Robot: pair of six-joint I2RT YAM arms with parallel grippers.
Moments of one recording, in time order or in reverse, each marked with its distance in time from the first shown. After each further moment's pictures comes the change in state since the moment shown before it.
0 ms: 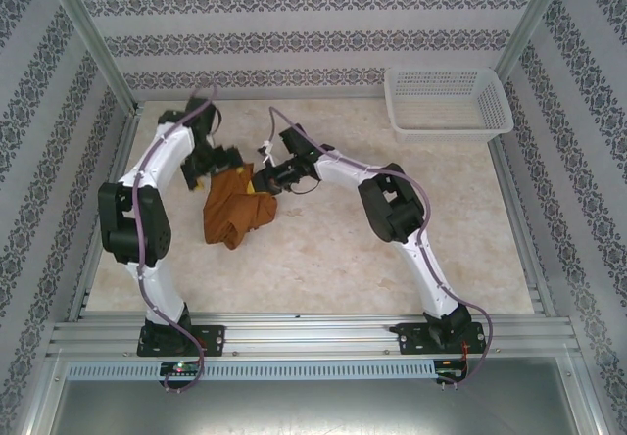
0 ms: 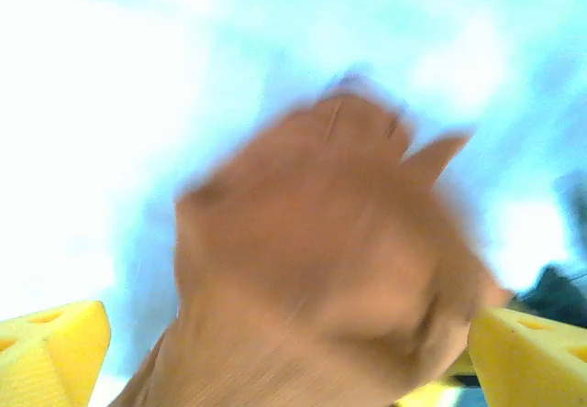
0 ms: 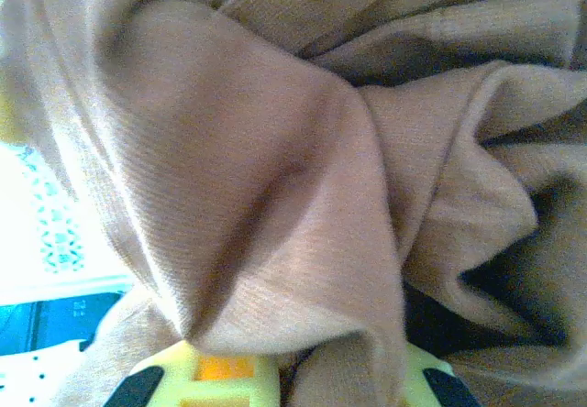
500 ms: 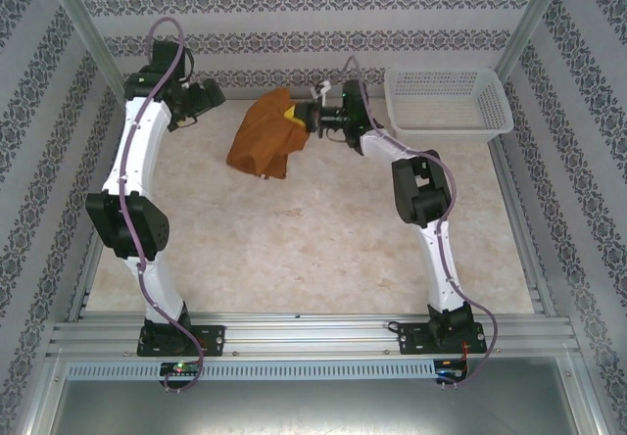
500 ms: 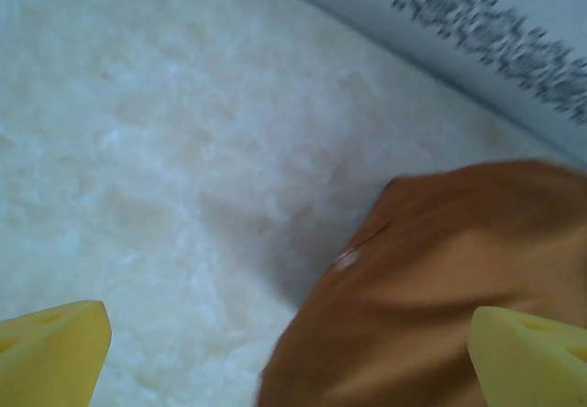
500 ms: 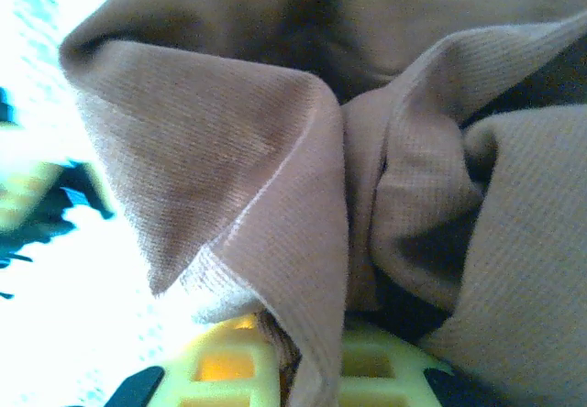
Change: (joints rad) left arm 0.068 0.017 0.286 0.032 -0.063 0.003; right arm -0.278 0.028 0.062 0.782 -0.063 0.793
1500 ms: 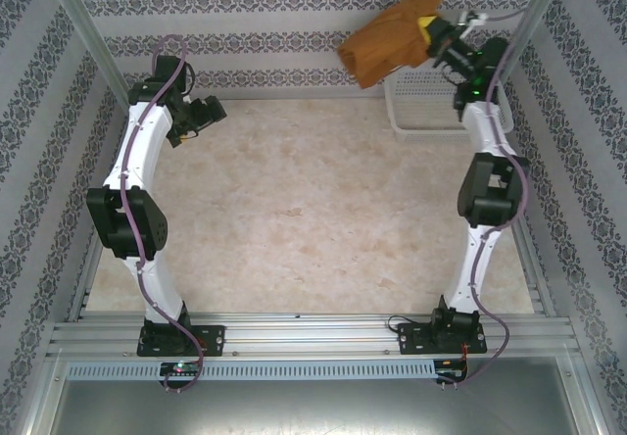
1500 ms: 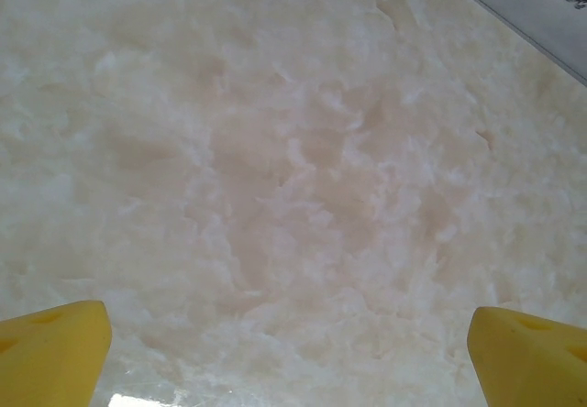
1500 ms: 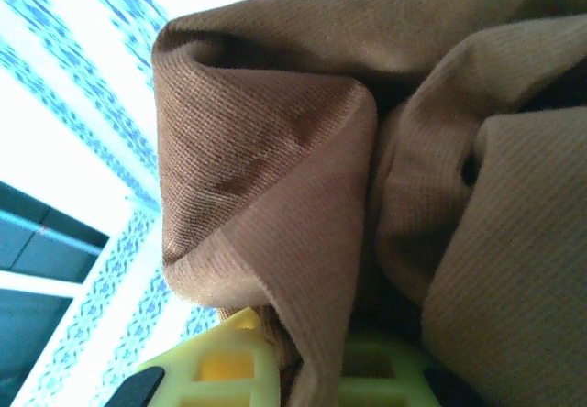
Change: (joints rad) left arm 0.025 0.001 -0.109 0.007 0.078 0.000; right arm -0.547 -0.276 0.034 0.187 0.179 0.240
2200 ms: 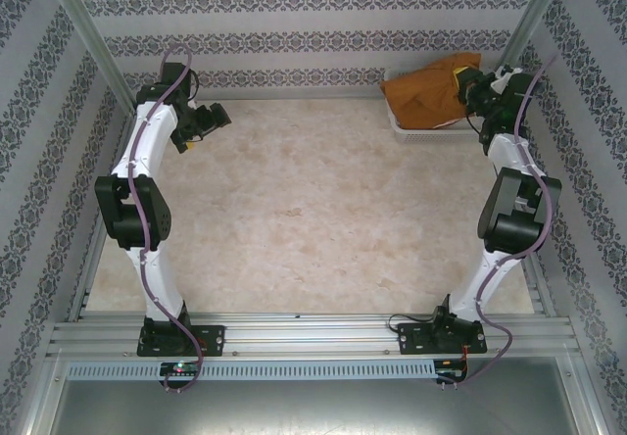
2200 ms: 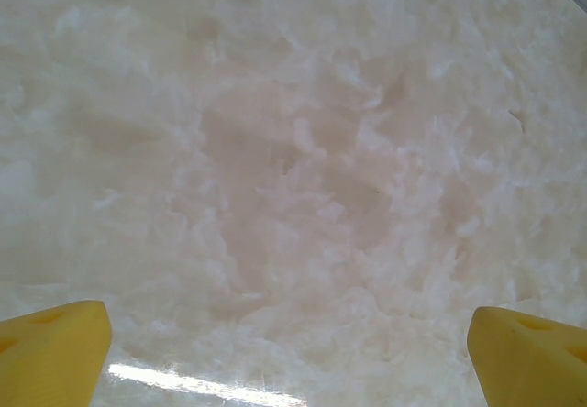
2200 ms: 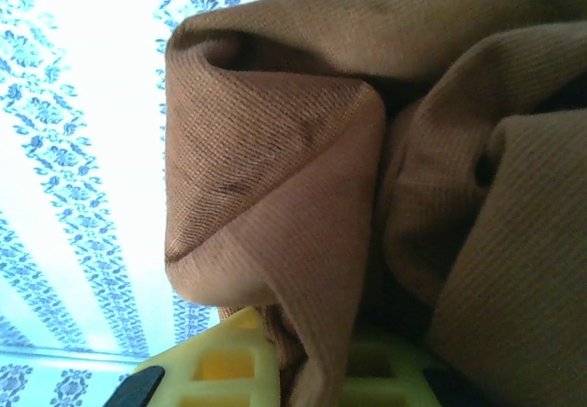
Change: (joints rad) left arm 0.012 0.094 0.002 0.005 0.053 0.000; right arm -0.103 -0.240 -0.518 -0.251 0.185 -0.344
